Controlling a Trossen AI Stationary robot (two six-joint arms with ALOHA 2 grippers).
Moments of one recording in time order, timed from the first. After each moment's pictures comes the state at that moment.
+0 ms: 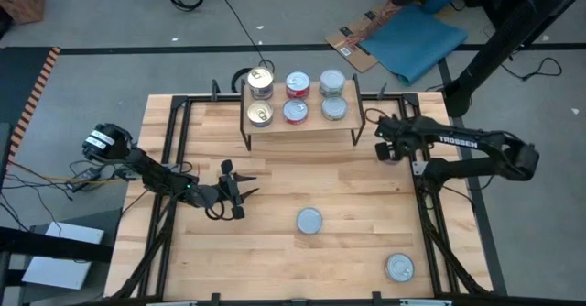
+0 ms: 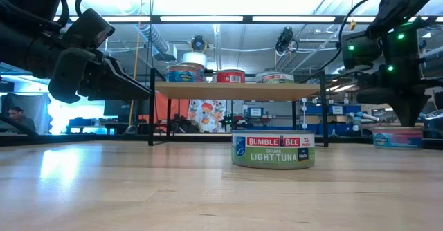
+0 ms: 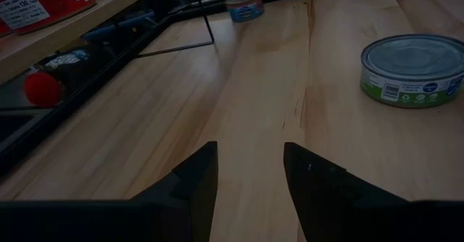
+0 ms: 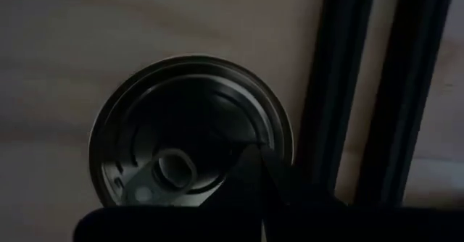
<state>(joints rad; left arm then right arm) -0.41 1.39 0.20 0.83 -0.73 -0.01 -0.59 1.11 0.57 -1.05 0.25 0.84</state>
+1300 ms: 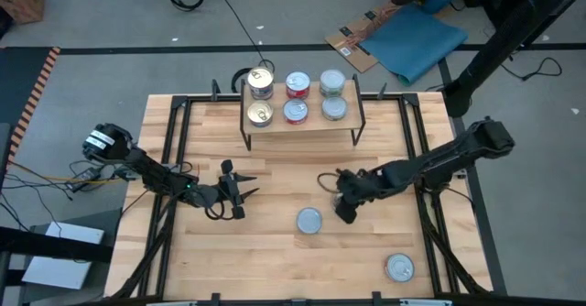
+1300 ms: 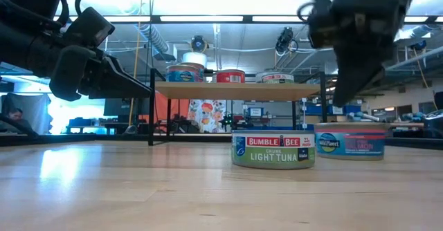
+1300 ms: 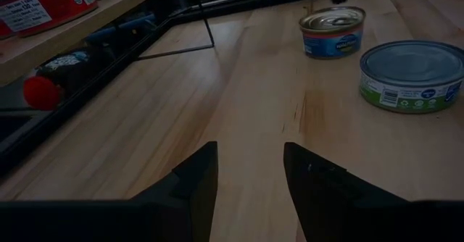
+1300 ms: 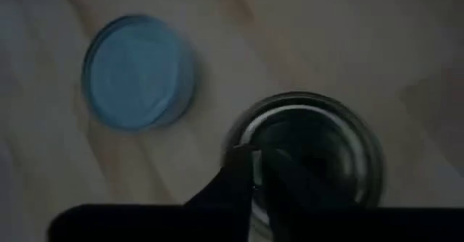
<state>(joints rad) -0.41 1.39 0.20 0.84 -0.73 -0.01 0.28 1.41 0.81 -0.49 0.12 0.89</state>
